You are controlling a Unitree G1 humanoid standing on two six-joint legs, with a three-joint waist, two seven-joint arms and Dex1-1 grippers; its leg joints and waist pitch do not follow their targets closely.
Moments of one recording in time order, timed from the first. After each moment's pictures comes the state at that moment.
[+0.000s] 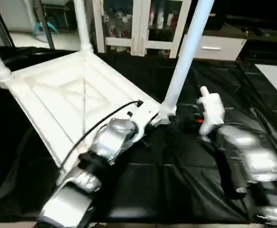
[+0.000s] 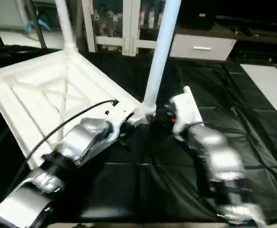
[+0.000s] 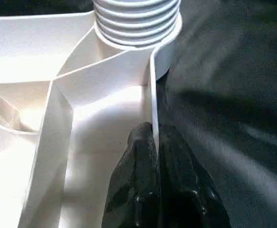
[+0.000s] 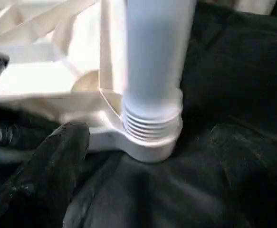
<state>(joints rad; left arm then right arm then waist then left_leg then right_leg) -0.69 0.11 -0.32 0.51 0.11 0.56 -0.62 -0.39 -0.42 0.03 0.19 0.30 0.46 0.61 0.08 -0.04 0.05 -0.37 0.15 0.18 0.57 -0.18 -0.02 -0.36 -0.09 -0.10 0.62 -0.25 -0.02</state>
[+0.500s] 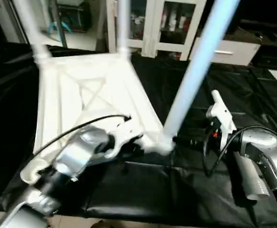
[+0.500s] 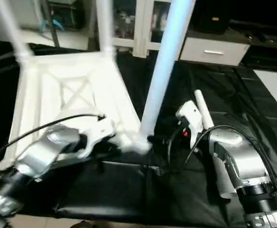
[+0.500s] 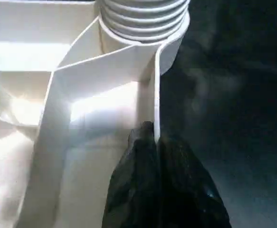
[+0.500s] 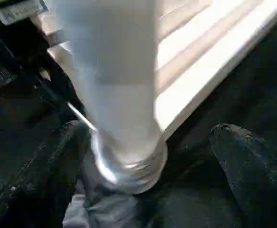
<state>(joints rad) -0.52 0.41 -0.46 0.15 0.03 0.53 -1.08 -0.35 -0.59 0.11 0.12 0.36 0.45 1.01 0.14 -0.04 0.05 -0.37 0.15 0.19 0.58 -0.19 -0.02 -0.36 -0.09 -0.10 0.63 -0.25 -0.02</state>
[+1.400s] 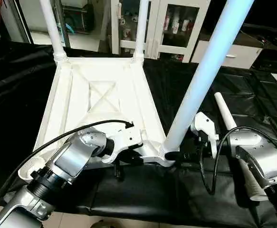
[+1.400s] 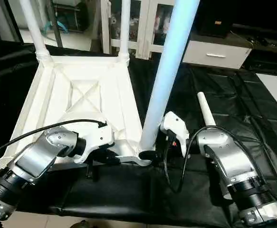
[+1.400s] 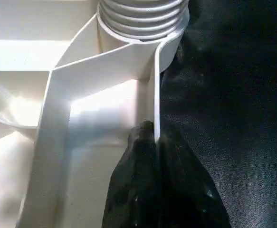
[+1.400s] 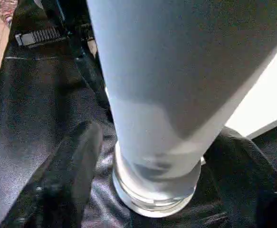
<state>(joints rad) -0.51 0.46 -0.50 0.11 0.04 0.53 -1.13 -0.40 -0.58 0.25 0.19 0.26 0.30 1.18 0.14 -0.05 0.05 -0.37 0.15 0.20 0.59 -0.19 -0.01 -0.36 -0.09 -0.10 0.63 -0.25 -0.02</state>
